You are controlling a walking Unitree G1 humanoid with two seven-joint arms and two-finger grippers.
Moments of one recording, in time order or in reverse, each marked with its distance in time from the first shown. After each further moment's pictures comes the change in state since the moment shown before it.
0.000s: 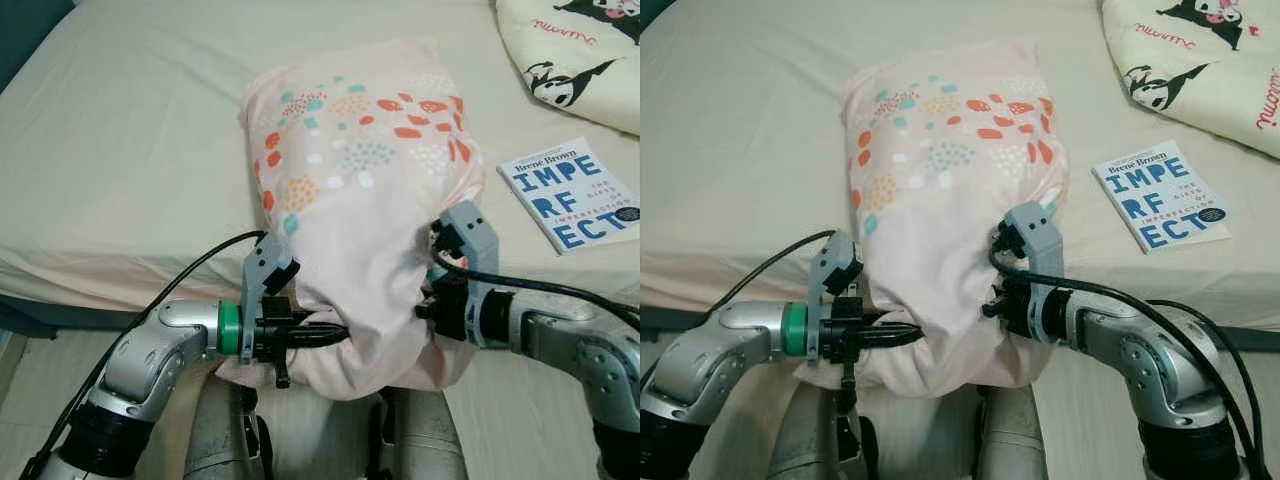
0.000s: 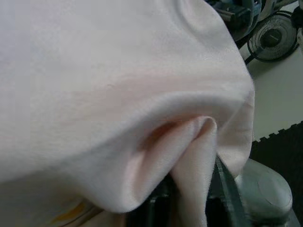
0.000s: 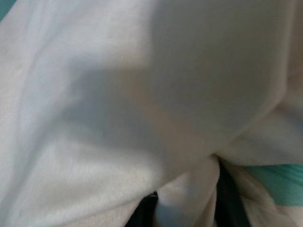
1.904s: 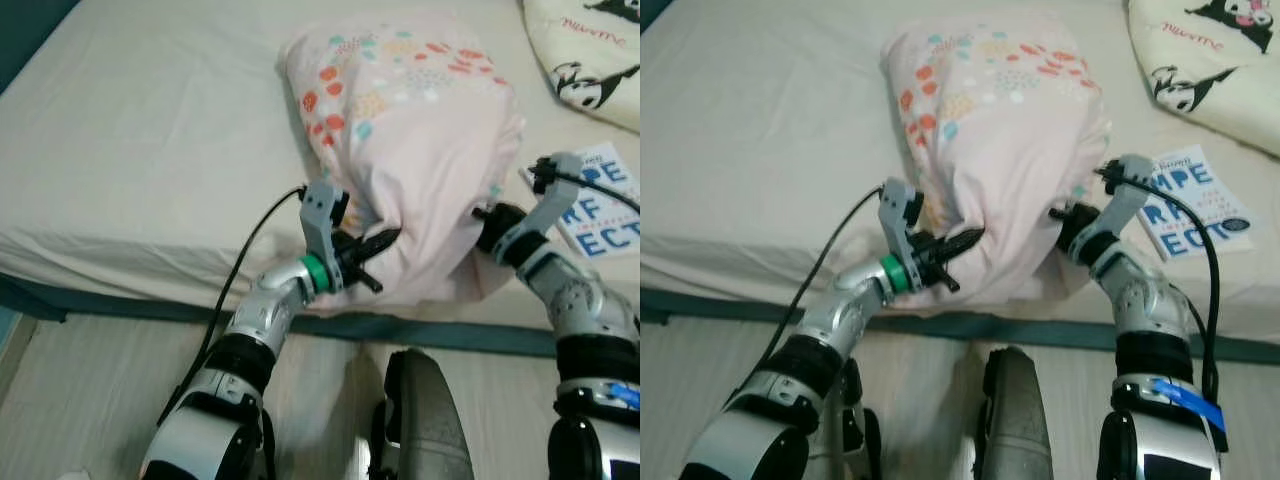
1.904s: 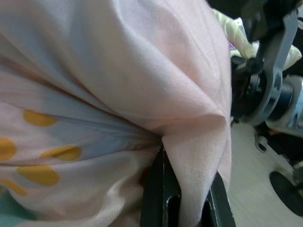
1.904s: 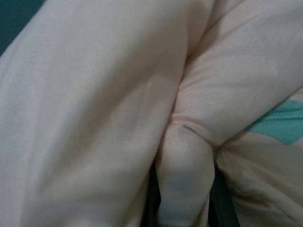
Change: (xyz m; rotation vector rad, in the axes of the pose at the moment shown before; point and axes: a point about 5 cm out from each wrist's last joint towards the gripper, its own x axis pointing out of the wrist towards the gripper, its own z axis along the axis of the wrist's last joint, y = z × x) left arm 0.093 0.060 0.024 -0.072 -0.383 0.284; right arm 0.014 -0.118 0.020 0.294 -0.524 -0.267
